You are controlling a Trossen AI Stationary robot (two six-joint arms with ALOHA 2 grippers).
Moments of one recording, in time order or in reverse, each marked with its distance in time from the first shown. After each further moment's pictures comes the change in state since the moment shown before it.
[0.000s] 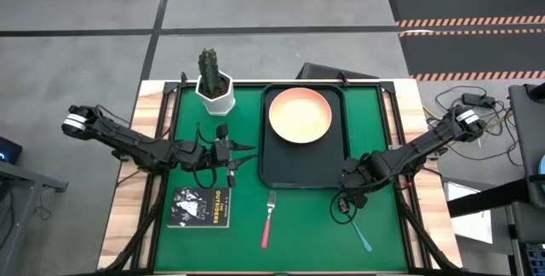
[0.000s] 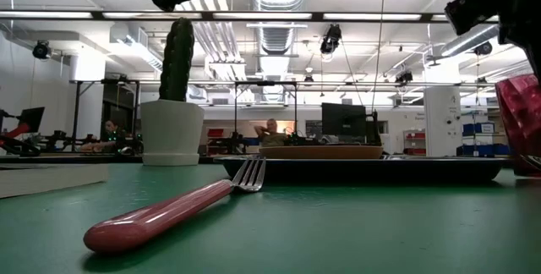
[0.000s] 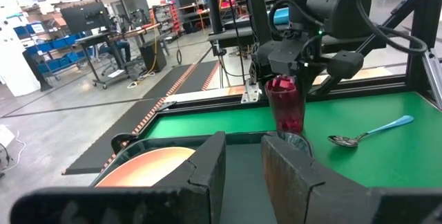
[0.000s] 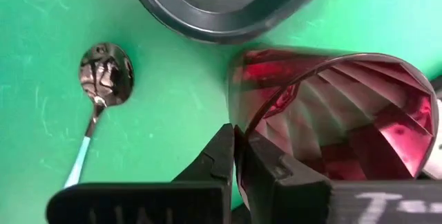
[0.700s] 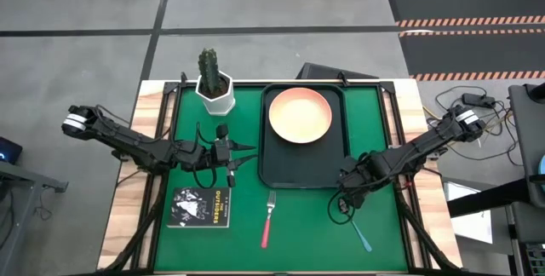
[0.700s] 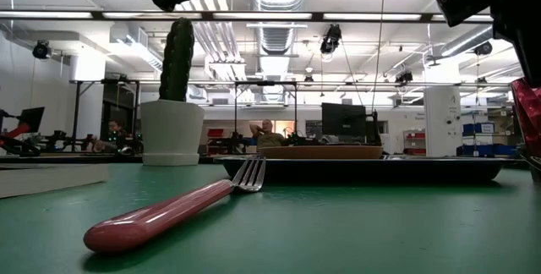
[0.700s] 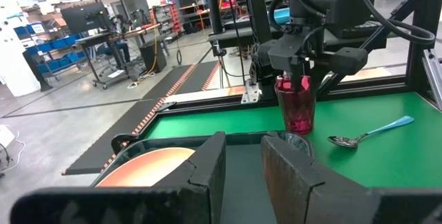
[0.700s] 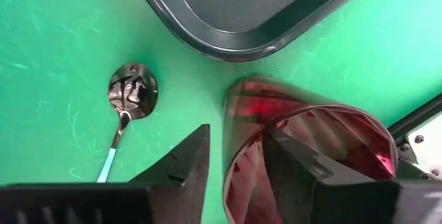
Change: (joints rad) left arm 0.000 0.000 0.001 0.000 0.000 0.000; right arm -0.004 0.011 0.034 0.037 0.019 0.016
